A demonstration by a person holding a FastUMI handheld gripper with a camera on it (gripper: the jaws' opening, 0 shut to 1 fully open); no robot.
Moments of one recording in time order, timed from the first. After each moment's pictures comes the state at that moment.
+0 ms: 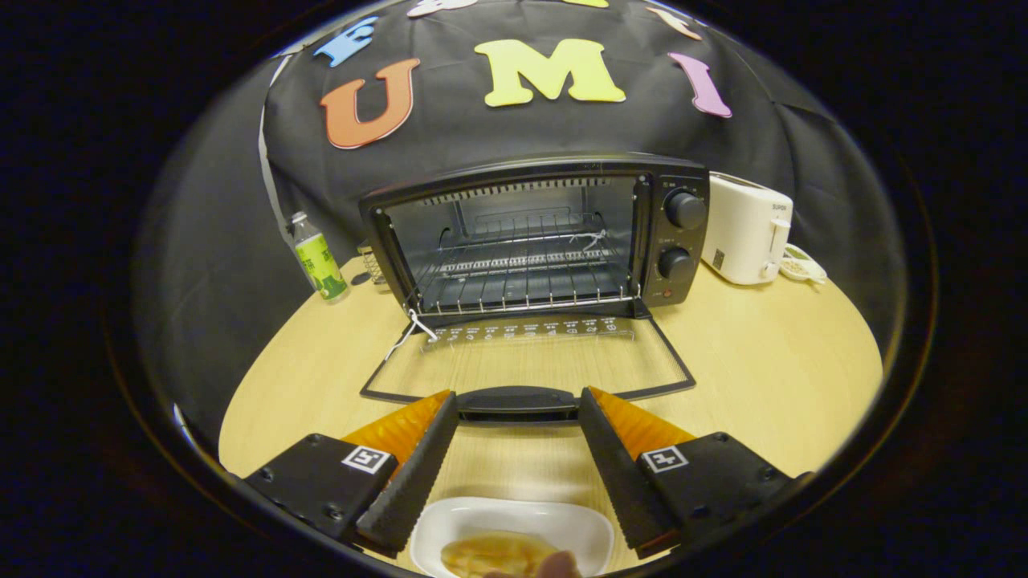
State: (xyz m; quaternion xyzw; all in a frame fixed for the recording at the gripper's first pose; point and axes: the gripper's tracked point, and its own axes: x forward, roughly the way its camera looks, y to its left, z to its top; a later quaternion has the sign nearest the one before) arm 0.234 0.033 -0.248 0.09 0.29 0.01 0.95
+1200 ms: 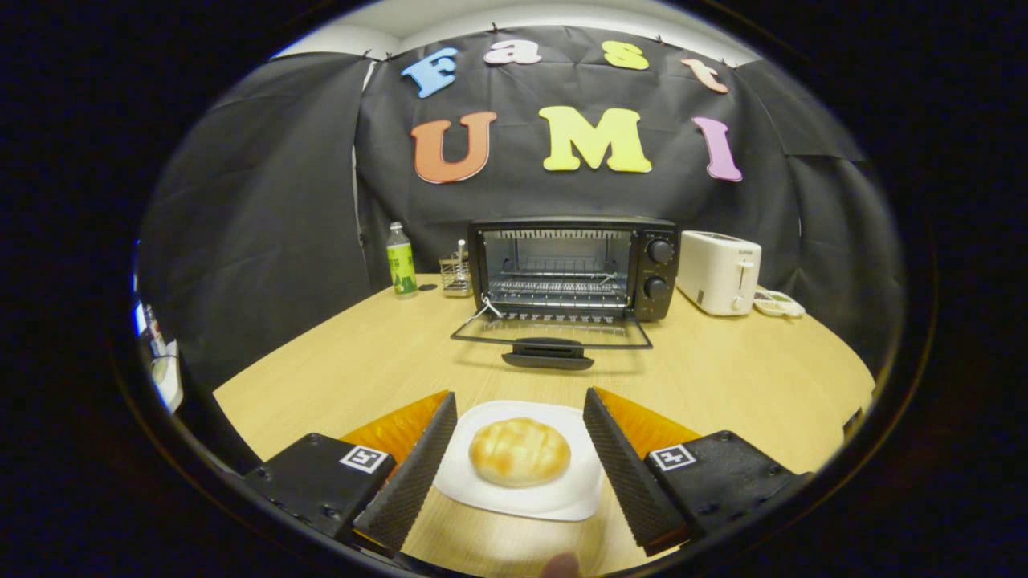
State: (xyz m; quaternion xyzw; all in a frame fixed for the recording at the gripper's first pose) arm 0.082 0.058 -0.249 0.04 0.17 0.07 0.98
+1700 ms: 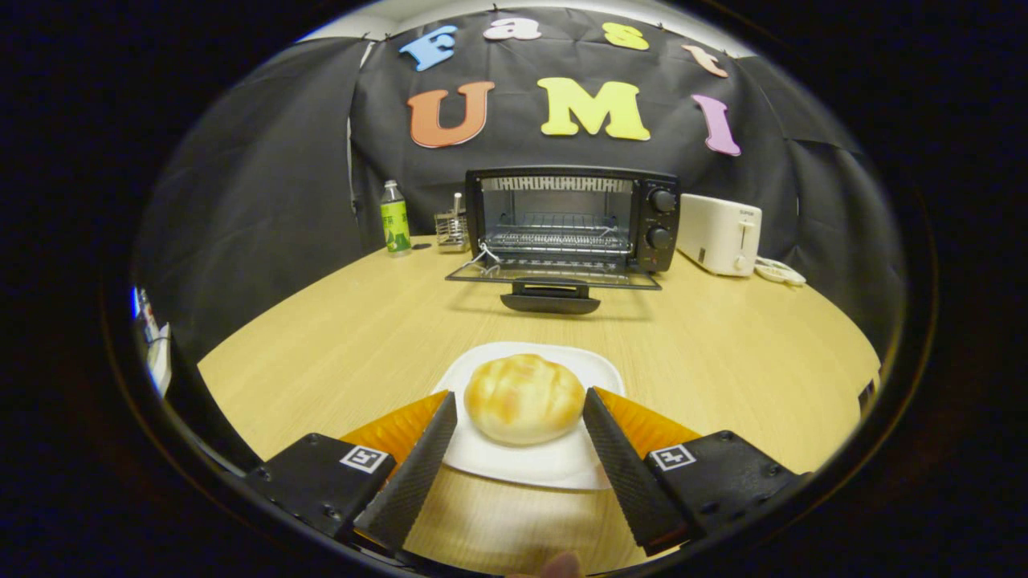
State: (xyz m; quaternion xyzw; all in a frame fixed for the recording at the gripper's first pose) arm 0.075 0.060 -0.303 0.03 0.22 0.05 0.97
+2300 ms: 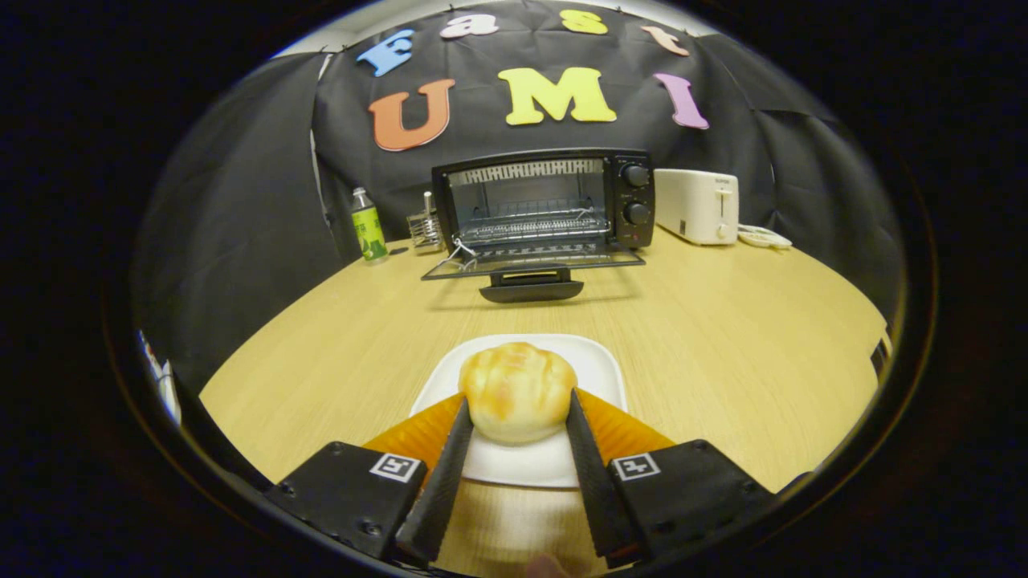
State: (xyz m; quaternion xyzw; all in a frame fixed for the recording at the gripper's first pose) arm 0.077 0.055 -0.304 0.10 0.23 0.01 0.97
